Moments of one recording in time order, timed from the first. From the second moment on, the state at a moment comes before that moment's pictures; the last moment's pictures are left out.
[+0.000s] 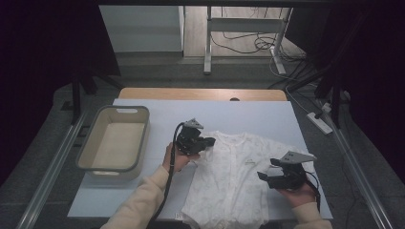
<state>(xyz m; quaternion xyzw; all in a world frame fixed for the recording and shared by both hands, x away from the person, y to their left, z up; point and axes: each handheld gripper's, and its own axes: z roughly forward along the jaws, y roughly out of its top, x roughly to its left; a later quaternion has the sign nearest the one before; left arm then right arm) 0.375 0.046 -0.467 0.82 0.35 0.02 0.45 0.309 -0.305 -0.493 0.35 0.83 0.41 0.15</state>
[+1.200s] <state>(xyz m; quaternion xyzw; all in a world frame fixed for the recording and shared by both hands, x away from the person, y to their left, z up) 0.383 0.012 -0.463 0.83 0.34 0.03 0.45 0.309 -0.305 -0.495 0.34 0.84 0.40 0.15</state>
